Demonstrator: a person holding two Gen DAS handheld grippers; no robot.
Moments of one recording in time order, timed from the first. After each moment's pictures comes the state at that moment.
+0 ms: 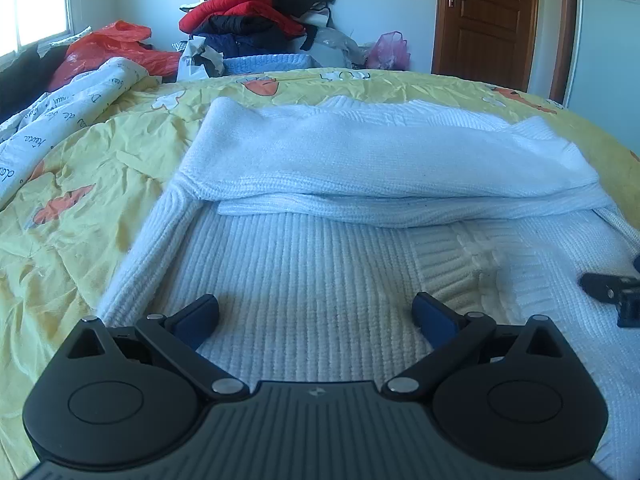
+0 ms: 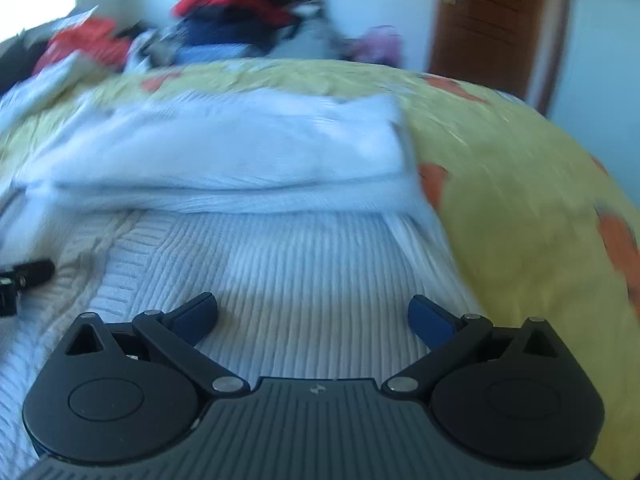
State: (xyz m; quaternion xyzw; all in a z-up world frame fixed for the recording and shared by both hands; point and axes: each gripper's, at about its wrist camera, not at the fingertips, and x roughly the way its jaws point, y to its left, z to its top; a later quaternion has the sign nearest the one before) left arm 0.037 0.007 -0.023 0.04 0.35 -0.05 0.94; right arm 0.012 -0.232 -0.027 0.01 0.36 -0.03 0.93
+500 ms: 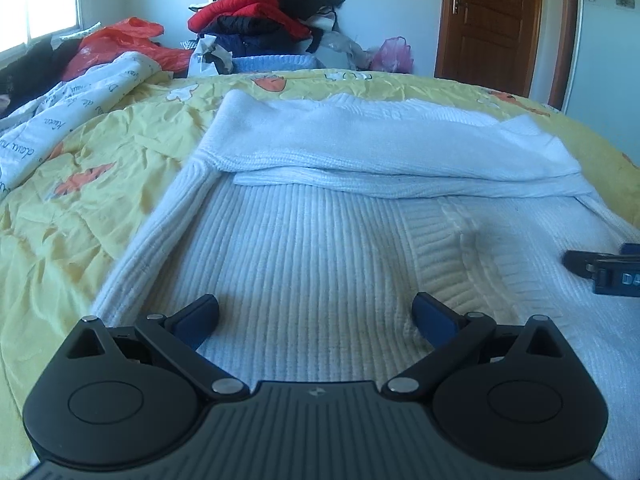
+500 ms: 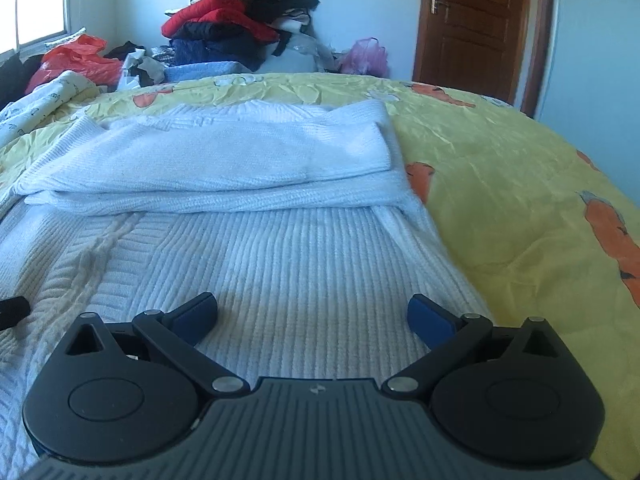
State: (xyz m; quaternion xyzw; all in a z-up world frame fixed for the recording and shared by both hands) left arm 0.000 0.012 -0.025 0.03 0.34 -0.04 0.94; right arm -0.002 -0.231 -0.028 0.01 0.34 -0.04 0.94
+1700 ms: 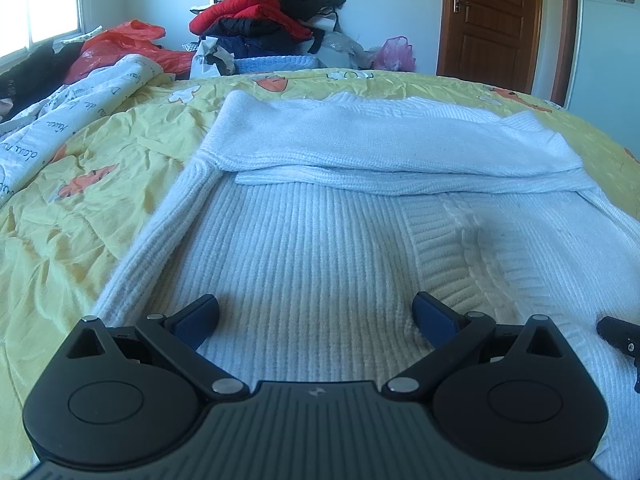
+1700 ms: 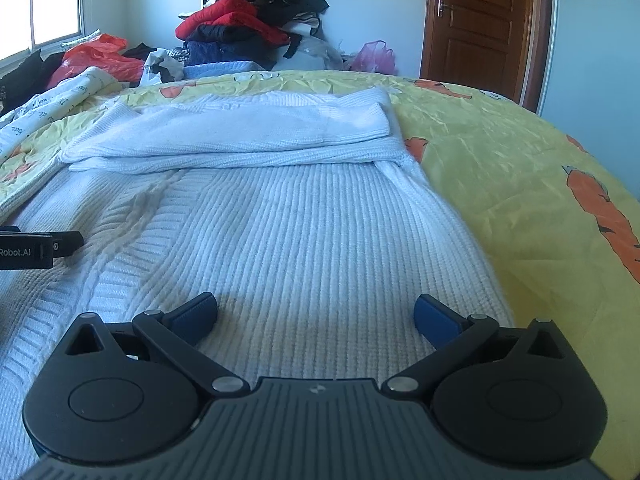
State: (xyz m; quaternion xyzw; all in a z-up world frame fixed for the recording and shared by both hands) left arm -0.005 0.011 -0.026 0.03 0.34 -0.04 0.94; right arm -0.064 -0.219 -0.032 0.01 0.33 -0.02 0.94
